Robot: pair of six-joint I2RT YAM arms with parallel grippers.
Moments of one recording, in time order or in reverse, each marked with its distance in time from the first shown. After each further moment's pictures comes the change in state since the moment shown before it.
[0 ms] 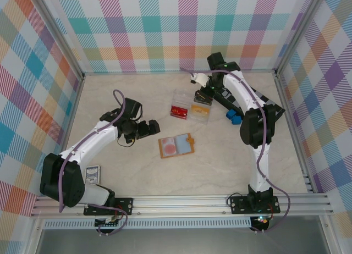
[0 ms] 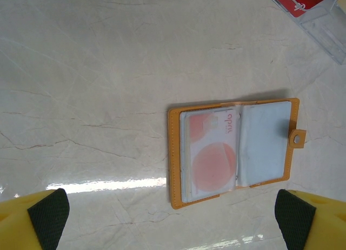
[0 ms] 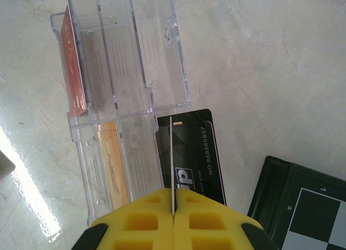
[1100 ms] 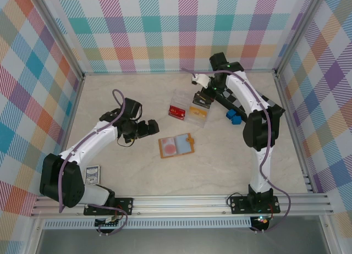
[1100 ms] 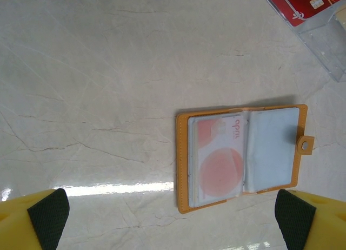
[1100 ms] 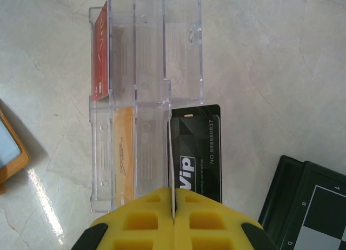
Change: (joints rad) left arm 0.000 -0.004 0.000 -0.002 -0.029 0.000; right arm 0.000 -0.069 -0.064 -0.020 -0.057 -0.032
